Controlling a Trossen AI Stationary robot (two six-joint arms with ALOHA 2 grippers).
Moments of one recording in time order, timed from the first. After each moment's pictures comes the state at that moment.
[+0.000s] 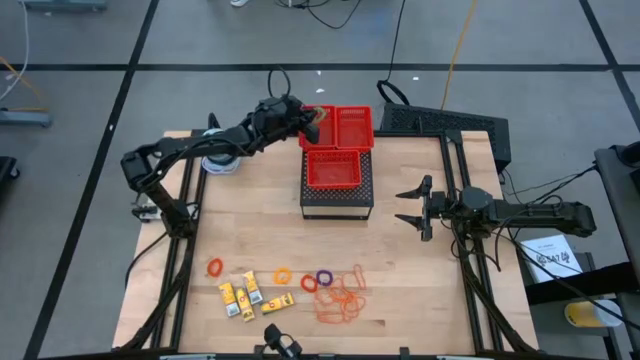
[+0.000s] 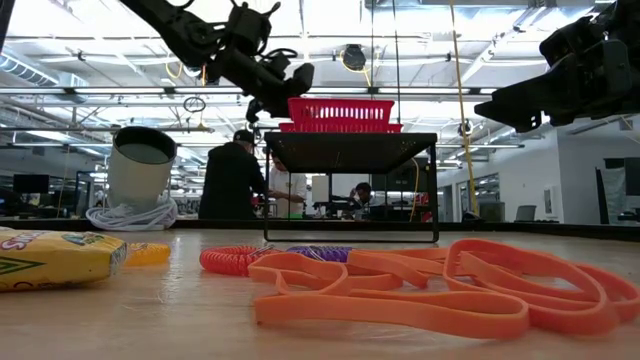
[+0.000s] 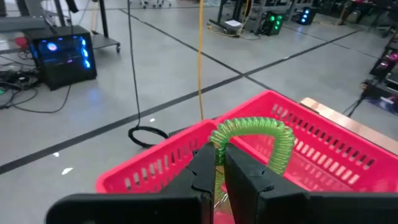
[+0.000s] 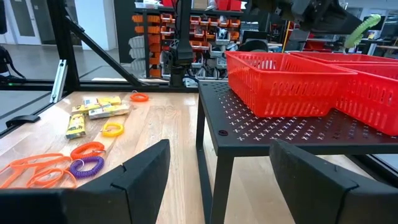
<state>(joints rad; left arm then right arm) 0.55 1.65 1.14 0.26 -0.14 -0.19 -0.07 0.23 0.01 0.19 0.00 -0.04</state>
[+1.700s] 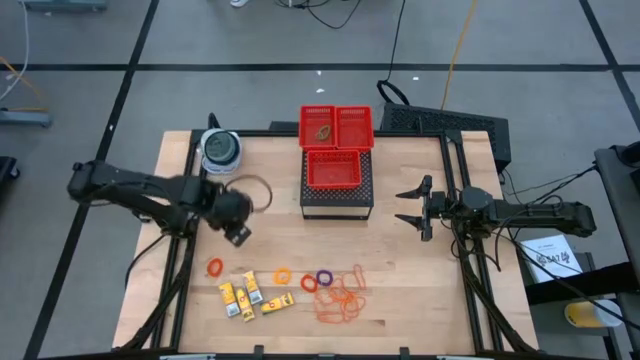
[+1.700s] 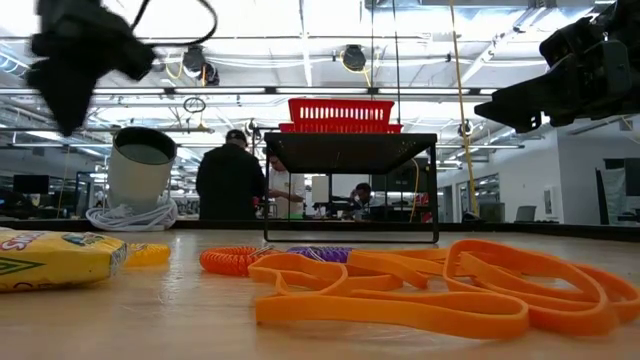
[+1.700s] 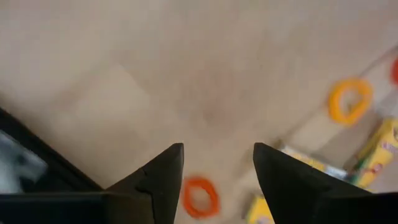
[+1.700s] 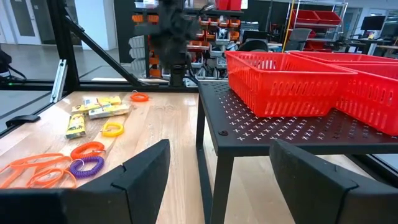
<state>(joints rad) -0.13 1.12 0.90 -1.21 0.07 -1.04 -0.07 0.23 0.01 0.19 0.00 -0.04</state>
